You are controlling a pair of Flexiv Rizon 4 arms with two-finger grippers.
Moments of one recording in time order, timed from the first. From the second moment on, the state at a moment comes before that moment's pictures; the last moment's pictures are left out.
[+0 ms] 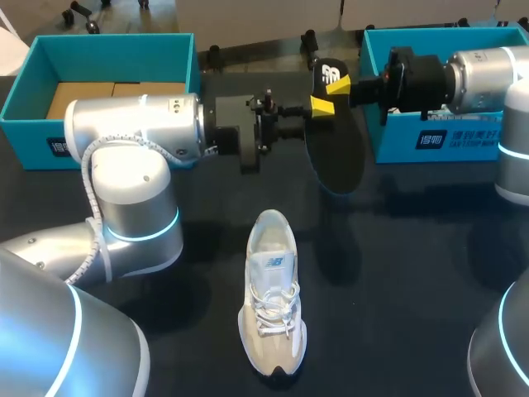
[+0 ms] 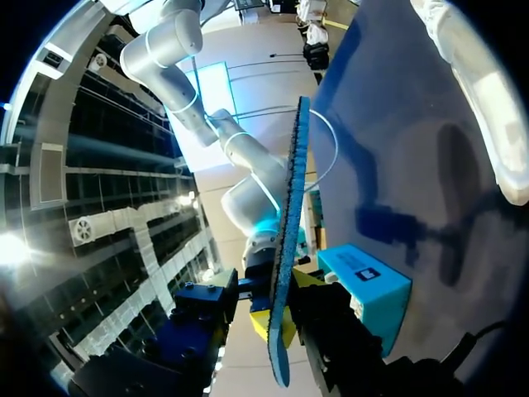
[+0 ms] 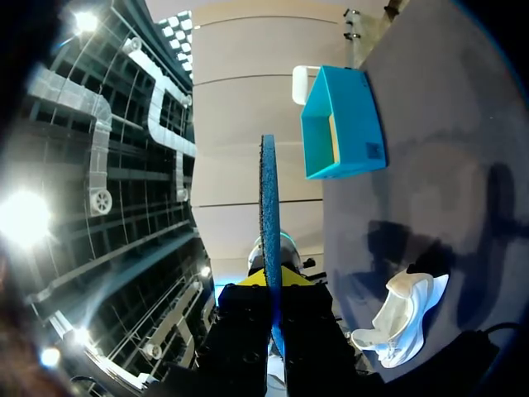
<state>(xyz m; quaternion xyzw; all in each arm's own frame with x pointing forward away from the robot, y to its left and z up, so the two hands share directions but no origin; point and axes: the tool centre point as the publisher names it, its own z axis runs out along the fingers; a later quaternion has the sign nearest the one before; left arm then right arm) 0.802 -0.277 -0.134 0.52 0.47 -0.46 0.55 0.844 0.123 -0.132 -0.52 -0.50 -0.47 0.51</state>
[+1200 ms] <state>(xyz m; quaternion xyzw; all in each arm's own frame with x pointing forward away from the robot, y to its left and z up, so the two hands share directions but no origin) 0.795 -0.278 -0.137 0.54 0.46 -0.45 0.54 0.845 0.124 -0.131 -0.51 -0.50 -0.49 0.50</state>
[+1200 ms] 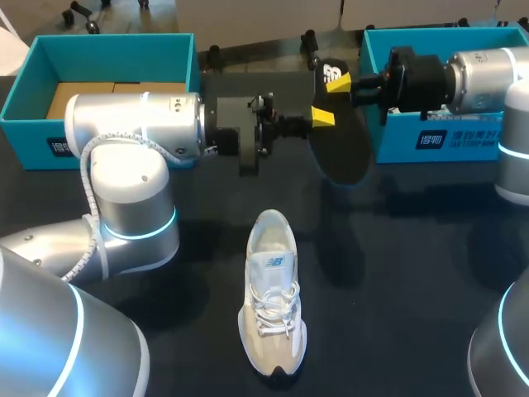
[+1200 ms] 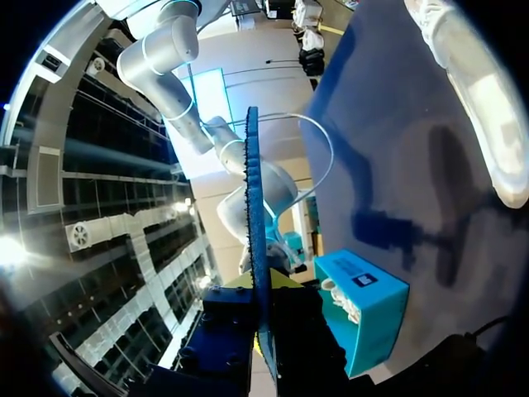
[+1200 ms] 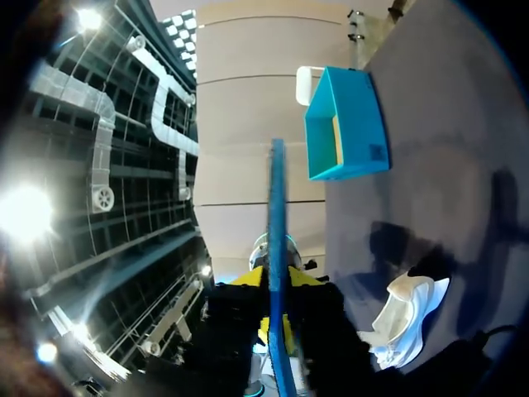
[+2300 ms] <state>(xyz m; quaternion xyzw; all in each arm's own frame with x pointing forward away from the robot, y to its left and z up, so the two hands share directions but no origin) 0.776 -0.174 -0.162 0.48 0.56 -0.49 0.46 0.809 0.113 -0.136 -0.50 -0.50 -0.51 0.49</state>
